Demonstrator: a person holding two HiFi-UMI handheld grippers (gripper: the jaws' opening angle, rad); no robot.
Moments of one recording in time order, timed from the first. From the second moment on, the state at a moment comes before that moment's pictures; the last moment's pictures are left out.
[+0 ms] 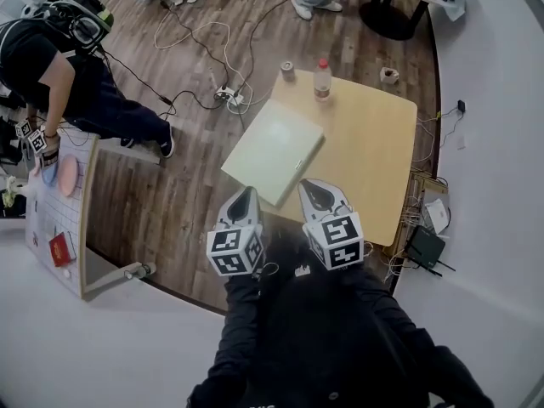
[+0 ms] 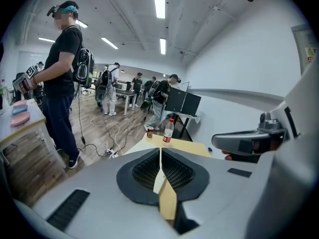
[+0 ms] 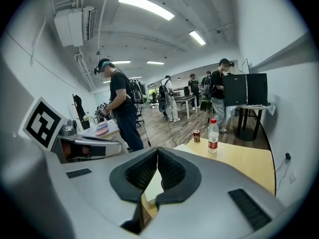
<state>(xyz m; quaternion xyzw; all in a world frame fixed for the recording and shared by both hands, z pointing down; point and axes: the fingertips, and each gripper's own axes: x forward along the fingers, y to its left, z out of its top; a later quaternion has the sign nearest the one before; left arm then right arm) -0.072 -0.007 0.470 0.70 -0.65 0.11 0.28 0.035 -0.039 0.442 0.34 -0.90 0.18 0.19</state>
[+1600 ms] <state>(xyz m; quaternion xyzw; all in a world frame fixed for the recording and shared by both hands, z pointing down) -0.253 -0.087 0.721 0.70 -0.54 0.16 0.45 -0.124 -0.119 0.636 0.30 -0.85 0.22 0.38</state>
